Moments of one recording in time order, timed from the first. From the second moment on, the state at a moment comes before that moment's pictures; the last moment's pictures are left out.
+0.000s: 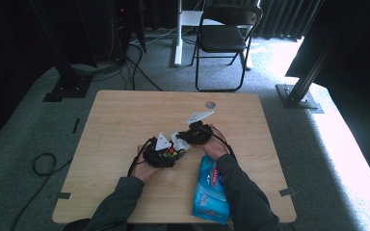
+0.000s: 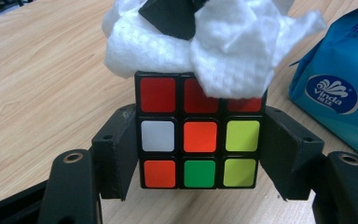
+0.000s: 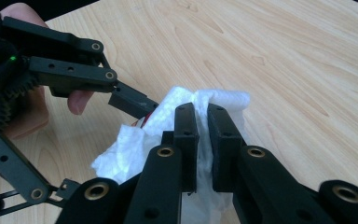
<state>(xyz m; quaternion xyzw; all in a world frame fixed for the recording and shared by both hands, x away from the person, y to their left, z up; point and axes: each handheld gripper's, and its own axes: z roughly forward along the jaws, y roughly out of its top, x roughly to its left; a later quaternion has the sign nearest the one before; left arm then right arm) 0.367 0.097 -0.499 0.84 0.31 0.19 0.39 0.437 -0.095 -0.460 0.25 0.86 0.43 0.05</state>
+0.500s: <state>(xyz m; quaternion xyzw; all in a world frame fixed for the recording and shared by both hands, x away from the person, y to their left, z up) 0.368 0.098 -0.501 0.84 0.31 0.19 0.39 0.431 -0.088 -0.459 0.23 0.87 0.43 0.04</state>
